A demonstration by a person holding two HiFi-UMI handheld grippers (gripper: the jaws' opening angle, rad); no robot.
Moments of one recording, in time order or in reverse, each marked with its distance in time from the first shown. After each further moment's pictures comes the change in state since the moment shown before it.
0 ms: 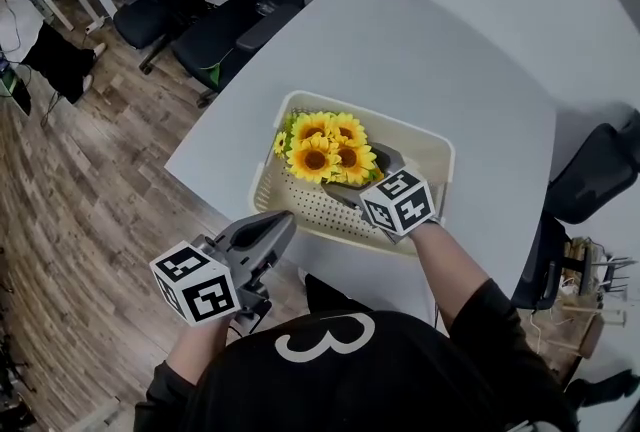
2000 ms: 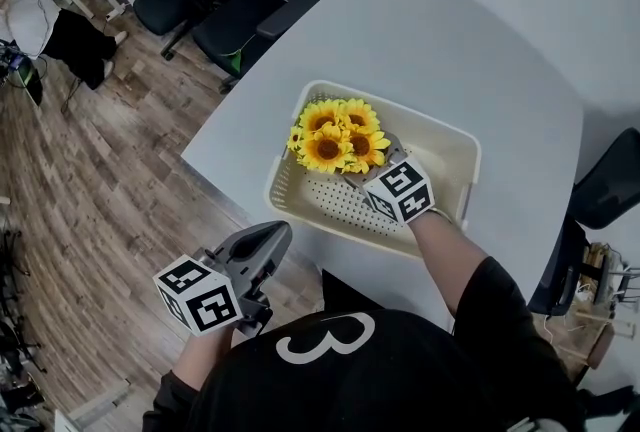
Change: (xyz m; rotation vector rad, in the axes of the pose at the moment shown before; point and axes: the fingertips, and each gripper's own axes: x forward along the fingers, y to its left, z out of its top) left arm -0.026 0.025 -0.025 -0.037 0.017 0.153; right arm 0.043 0.002 0.020 -0.104 -0.218 0.057
